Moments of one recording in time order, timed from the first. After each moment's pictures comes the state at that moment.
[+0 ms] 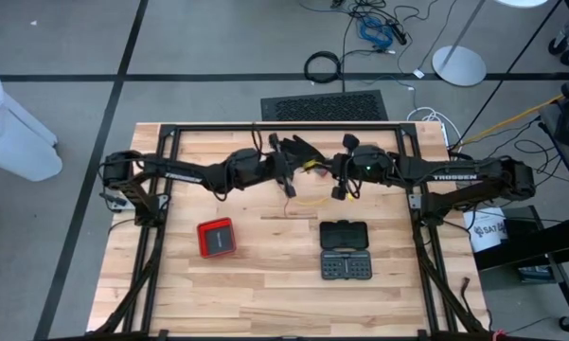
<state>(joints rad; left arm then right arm) 0.13 1.68 1.00 0.71 -0.17 0.39 -0.21 1.15 0.74 -0.07 0.22 -0.25</state>
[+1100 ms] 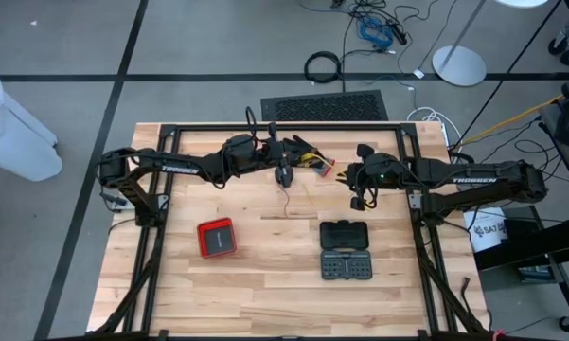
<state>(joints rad) 0.24 1.65 1.01 0.69 0.02 0.29 -0.12 0.98 0.74 -0.40 0.20 -0.14</state>
